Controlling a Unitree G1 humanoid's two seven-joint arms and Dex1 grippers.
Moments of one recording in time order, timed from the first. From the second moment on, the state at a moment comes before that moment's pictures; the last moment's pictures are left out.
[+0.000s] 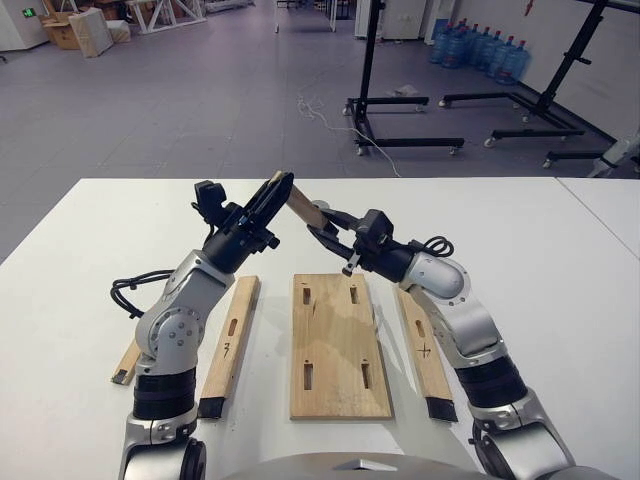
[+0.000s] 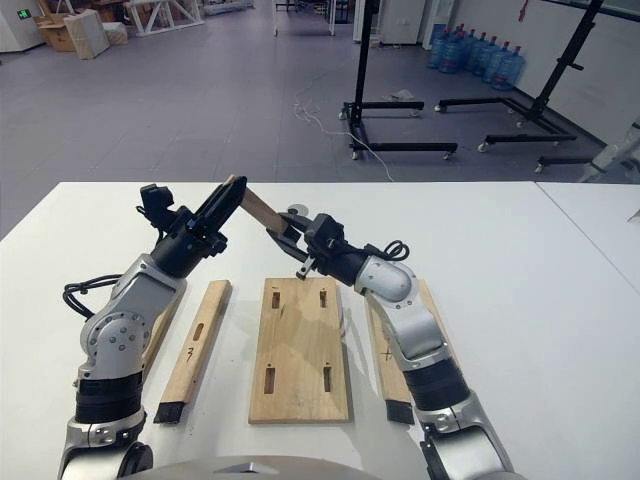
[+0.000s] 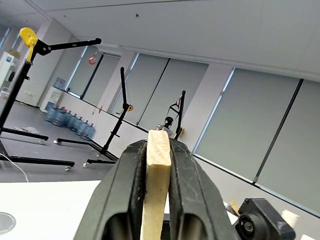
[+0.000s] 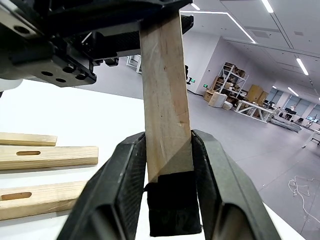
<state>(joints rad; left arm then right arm) -0.26 0.14 0.10 -0.30 -0.89 0.47 -0.47 -0.33 -0.27 0.23 -0.16 0.18 0.09 0.64</state>
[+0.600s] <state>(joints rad) -0.27 0.12 0.04 -0.23 -0.84 0.50 -0.46 -0.35 -0.25 0.25 -0.21 0.16 0.11 0.64</state>
